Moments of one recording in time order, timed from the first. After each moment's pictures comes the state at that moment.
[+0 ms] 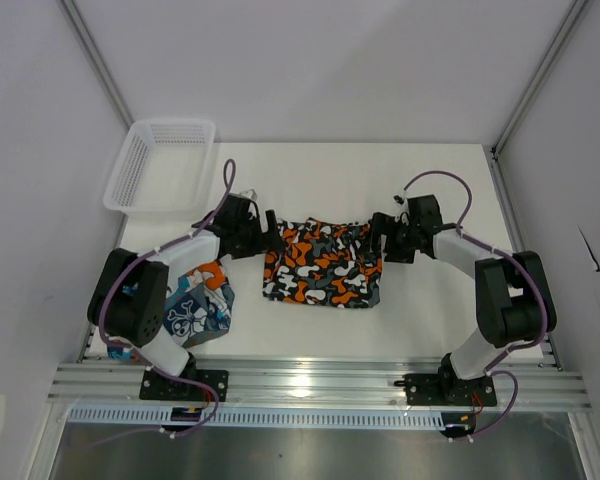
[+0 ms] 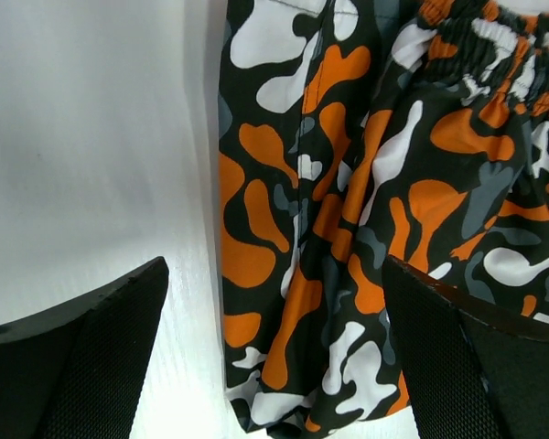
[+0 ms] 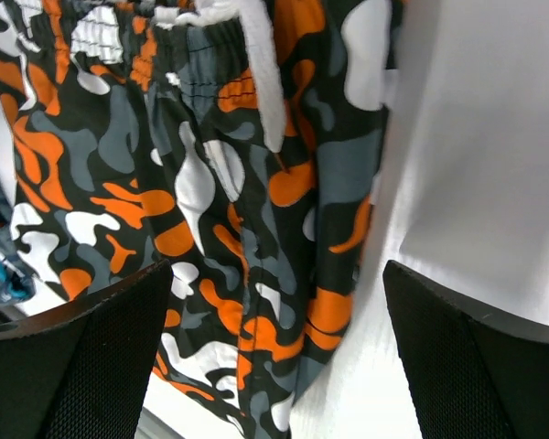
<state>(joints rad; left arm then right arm) -0.36 1.59 0.91 -0.21 0.14 -0.52 0.22 1.62 0.91 -0.22 -0.41 0.39</state>
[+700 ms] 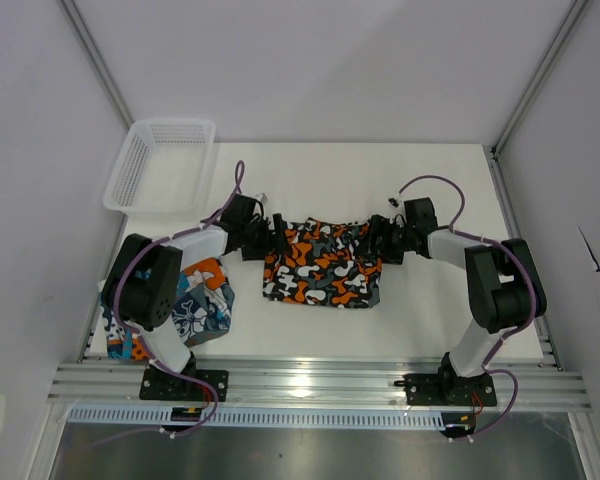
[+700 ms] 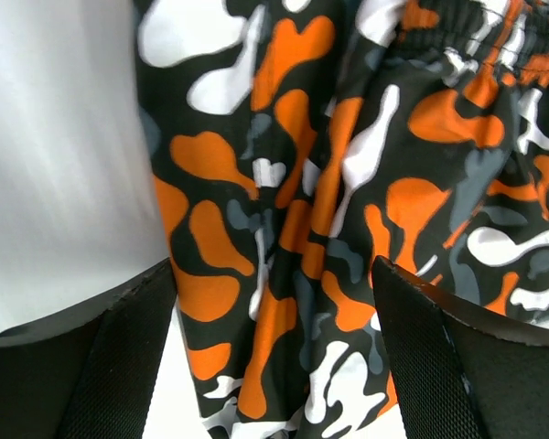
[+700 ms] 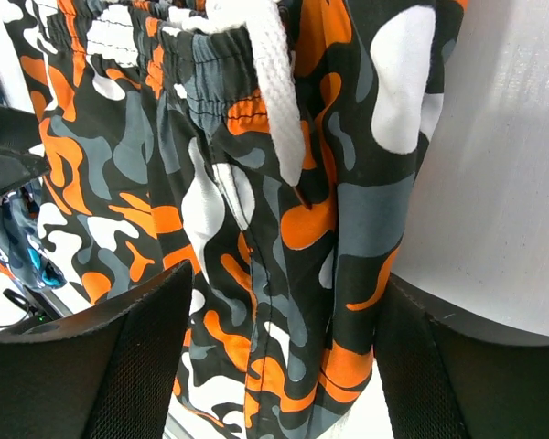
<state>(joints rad) -0.37 1.73 0.97 -0.18 0.29 -0.50 0.22 1.72 0.90 -0.09 -0.54 0.44</state>
